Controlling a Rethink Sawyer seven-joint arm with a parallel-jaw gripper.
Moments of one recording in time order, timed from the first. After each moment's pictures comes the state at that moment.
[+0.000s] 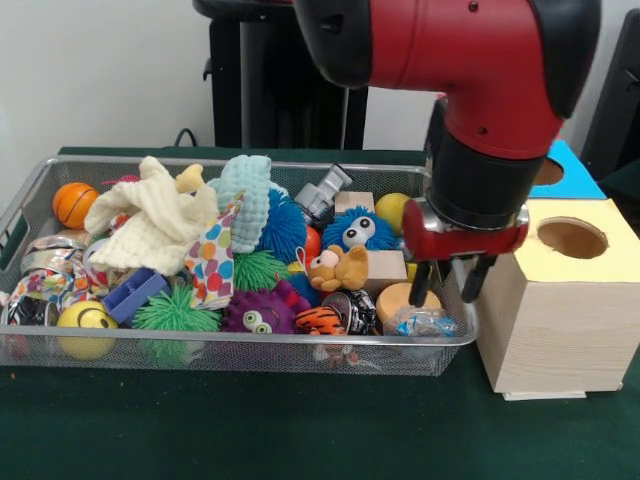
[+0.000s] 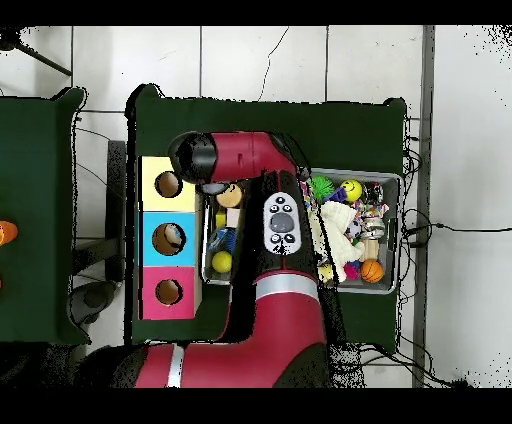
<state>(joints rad) -0.08 -0.36 0.04 1.13 -0.14 0.86 1.56</state>
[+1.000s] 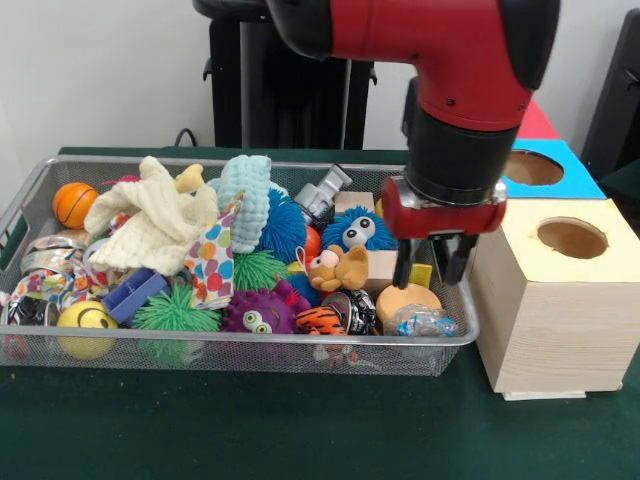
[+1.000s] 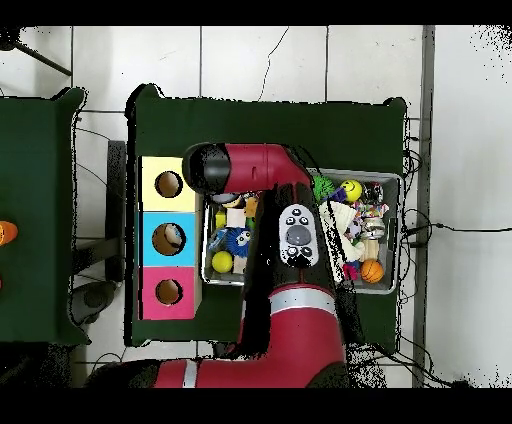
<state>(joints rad) -0.10 -0.42 0.05 1.23 -0.14 0.80 1.56</state>
